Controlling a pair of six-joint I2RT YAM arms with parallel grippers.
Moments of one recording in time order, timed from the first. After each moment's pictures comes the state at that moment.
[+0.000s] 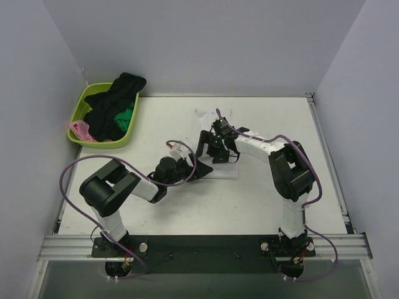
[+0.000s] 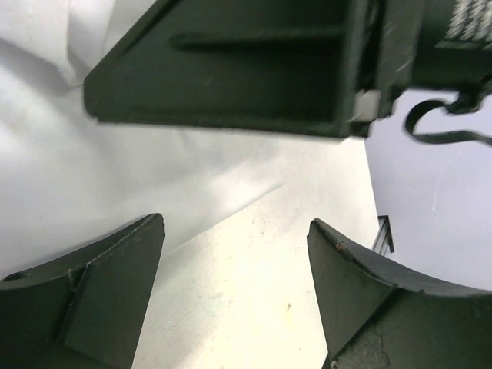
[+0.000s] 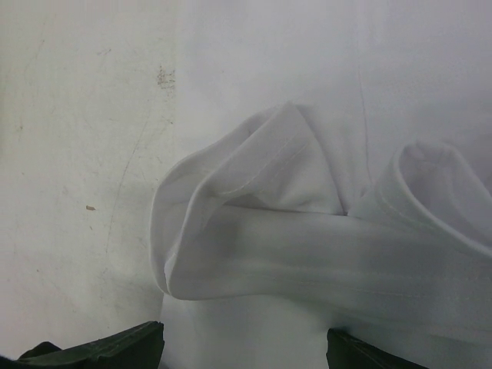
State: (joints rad) left arm -0.69 1.76 0.51 0.99 0.20 -0.98; right arm 0.57 1.95 1.30 -0.37 -0.18 0.71
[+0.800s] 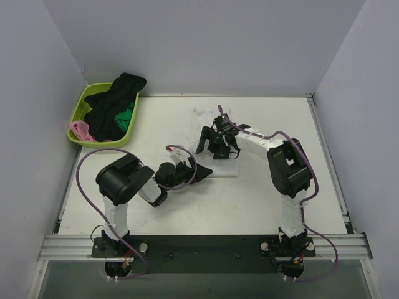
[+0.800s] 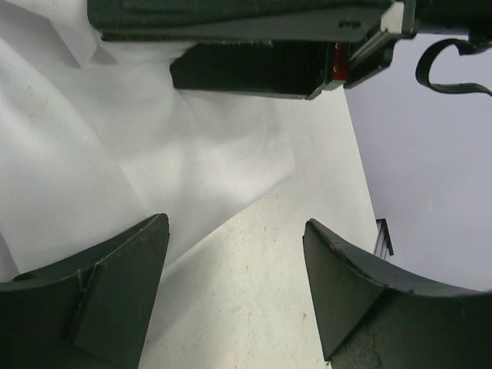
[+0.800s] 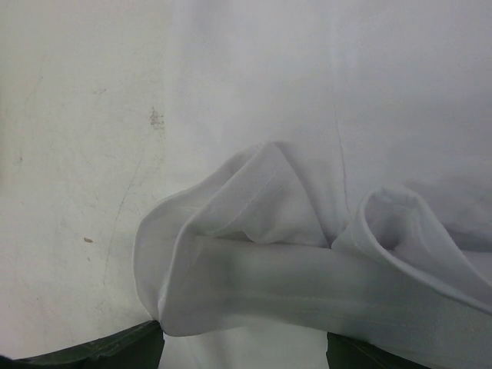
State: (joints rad) left arm -0.69 1.95 0.48 1.28 0.20 -0.99; right arm 0.53 2.00 1.36 -0.36 -0.18 0.70
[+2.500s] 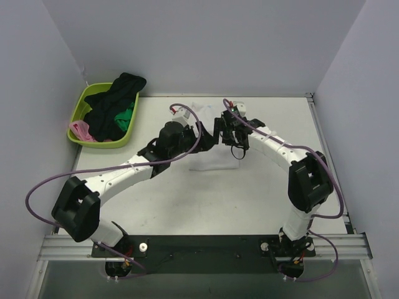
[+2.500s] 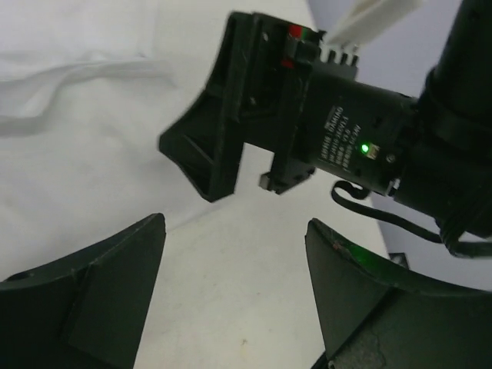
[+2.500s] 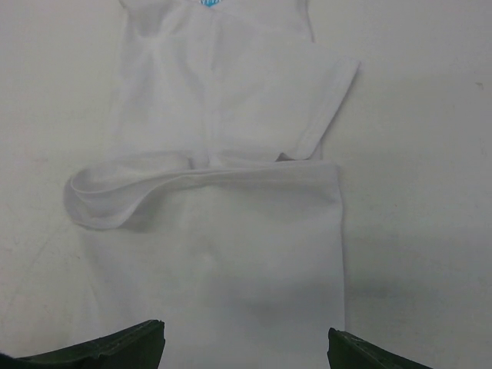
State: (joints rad) left arm -0.71 1.47 0.97 0.22 0.08 -0.78; right arm 0.53 1.76 1.35 -0.49 0.23 0.48
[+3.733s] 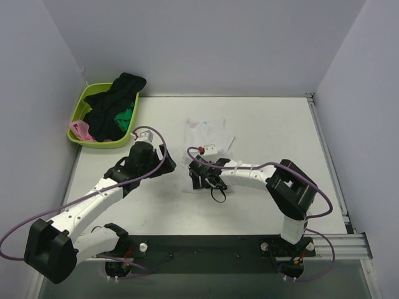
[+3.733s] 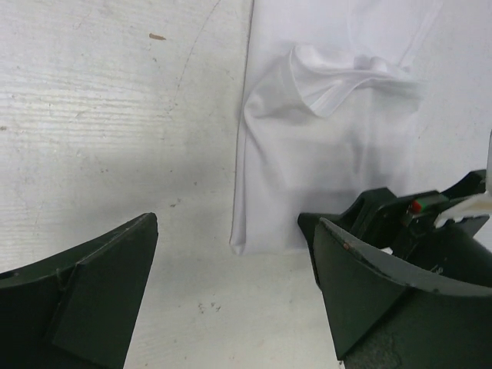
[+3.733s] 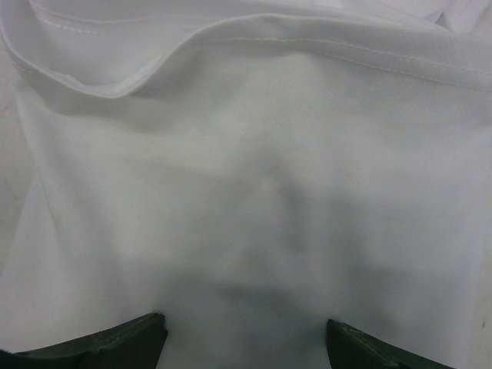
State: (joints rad) left arm -0.52 1.10 0.73 -0.33 -0.10 -0.71; right arm 0.92 1.82 1.09 -0.46 0.40 0.69
